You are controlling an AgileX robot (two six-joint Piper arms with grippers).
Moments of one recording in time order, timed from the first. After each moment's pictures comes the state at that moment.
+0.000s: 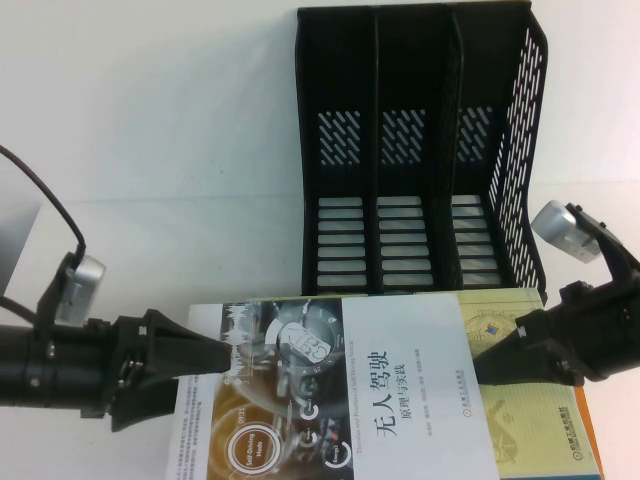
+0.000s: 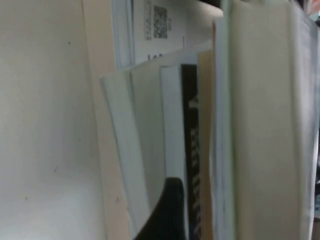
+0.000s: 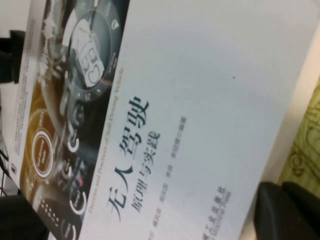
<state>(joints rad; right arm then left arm) 0.20 1.55 -0.85 1.05 0.94 -0.72 0.08 1.57 -0.71 -1.28 1.19 0.90</state>
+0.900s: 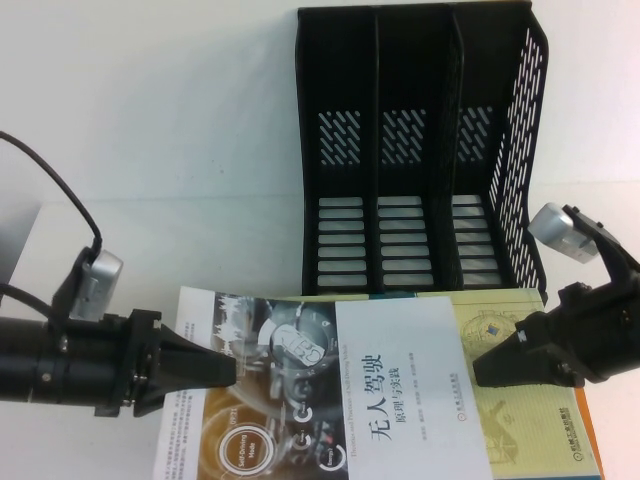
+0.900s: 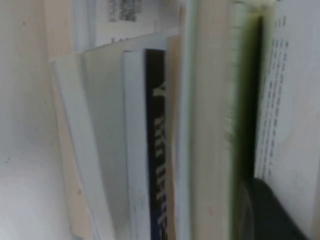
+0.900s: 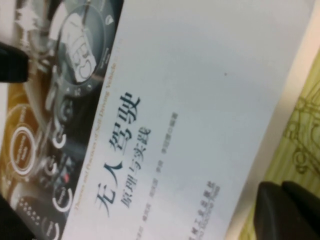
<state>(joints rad) 0.20 1.55 -0.85 1.03 0.94 -0.72 0.02 1.57 -0.72 -1.31 1.21 0.84</state>
